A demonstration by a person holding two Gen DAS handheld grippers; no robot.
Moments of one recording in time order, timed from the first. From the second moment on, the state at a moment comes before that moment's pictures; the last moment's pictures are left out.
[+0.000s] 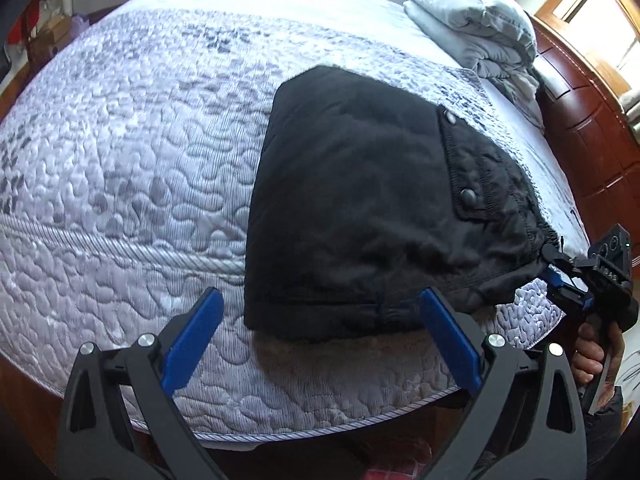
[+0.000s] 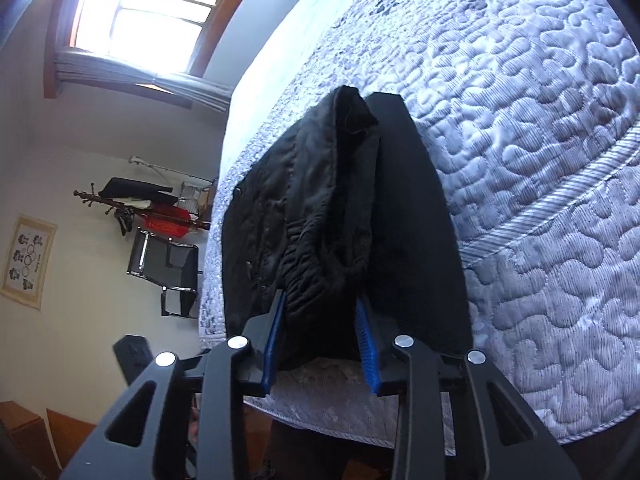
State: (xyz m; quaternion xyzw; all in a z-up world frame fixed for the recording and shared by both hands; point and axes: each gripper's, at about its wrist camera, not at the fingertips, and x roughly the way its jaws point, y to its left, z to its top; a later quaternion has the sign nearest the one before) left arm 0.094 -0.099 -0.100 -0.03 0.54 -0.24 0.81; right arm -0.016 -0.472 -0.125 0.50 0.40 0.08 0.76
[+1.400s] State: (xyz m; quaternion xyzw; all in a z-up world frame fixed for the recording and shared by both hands) left arm 0.081 -0.106 -0.015 0.01 0.43 -0.29 0.85; right arm -0.020 -0.483 -0.156 0.52 0.42 0.06 0.74
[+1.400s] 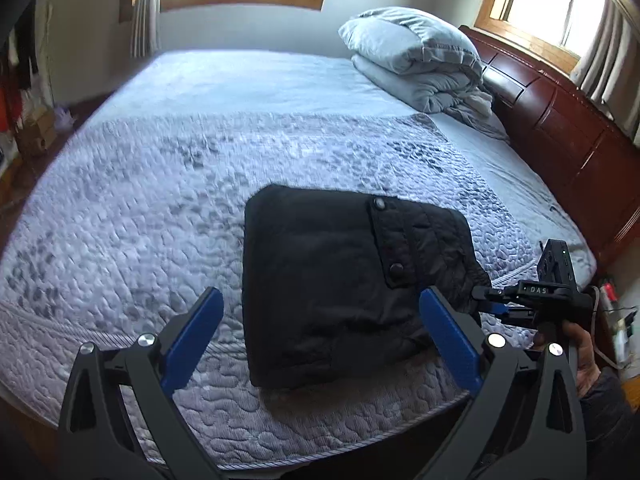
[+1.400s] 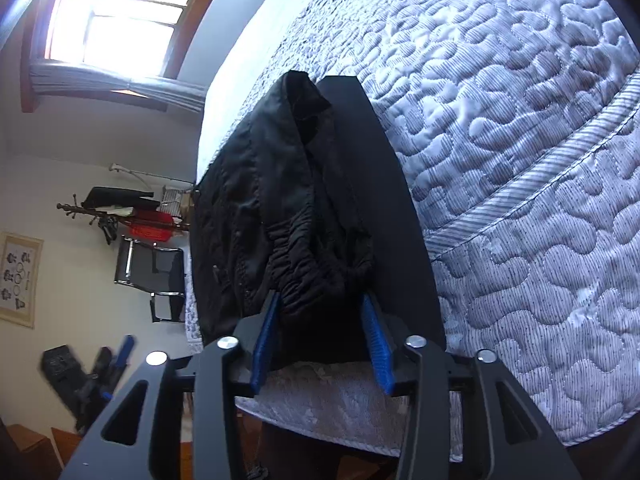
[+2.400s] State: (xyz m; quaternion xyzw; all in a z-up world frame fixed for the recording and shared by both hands) left arm 0.242 -0.077 -0.212 -0.25 0.67 -0.43 0.55; right arm -0.001 -0.542 -0.166 0.53 0.41 0.10 0.73
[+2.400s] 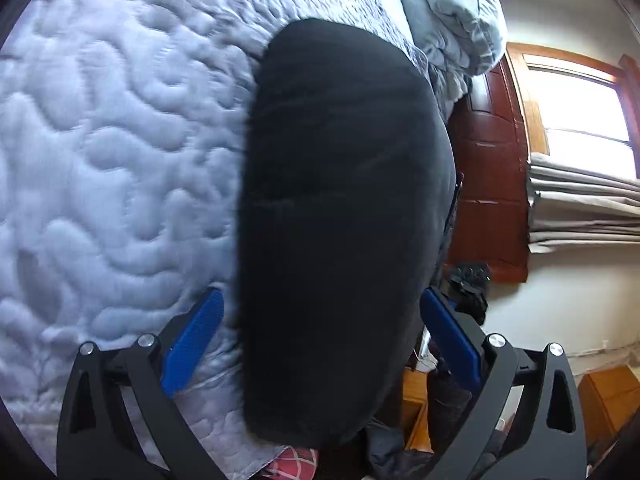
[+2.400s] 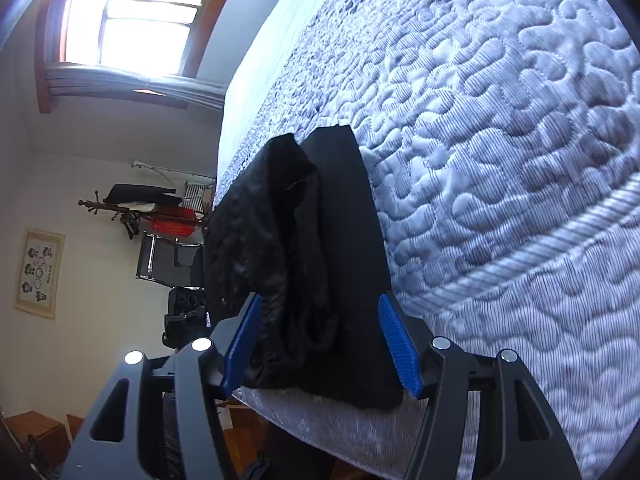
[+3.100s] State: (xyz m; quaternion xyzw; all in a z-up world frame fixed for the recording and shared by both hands) left arm 0.244 -0.145 -0.215 -0.21 0.72 -0.46 0.48; right arm 0.054 -0.561 -0.216 0.52 0.45 0.22 0.69
